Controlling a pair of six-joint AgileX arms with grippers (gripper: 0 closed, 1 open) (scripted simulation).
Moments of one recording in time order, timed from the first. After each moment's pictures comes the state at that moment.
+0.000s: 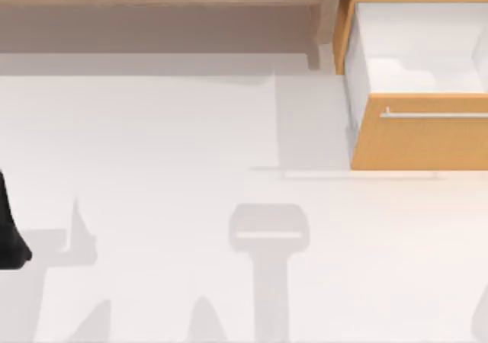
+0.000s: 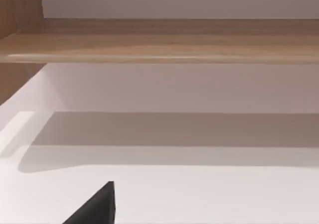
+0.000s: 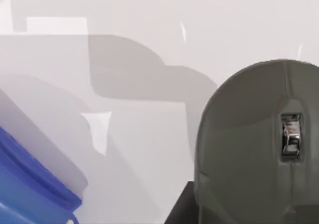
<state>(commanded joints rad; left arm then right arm) 0.00 0.00 0.00 0.00 0.00 0.00 -0.83 1.31 0.66 -0.86 -0.08 -0.81</state>
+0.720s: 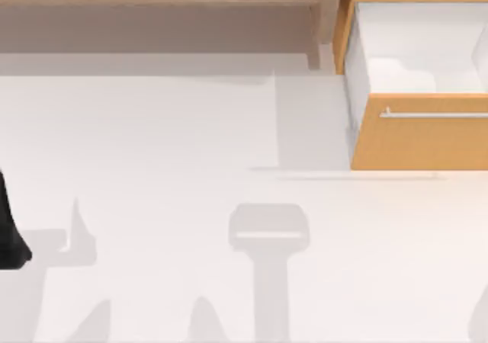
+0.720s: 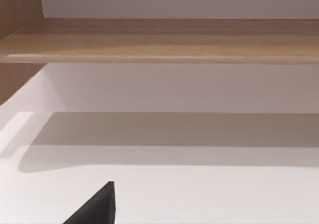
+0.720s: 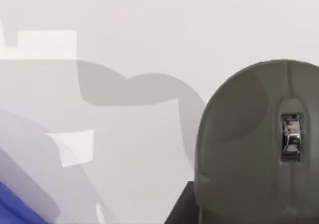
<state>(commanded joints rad) 0.00 0.00 0.00 0.00 0.00 0.00 -0.82 1.29 0.68 -0.81 -0.09 -0.81</state>
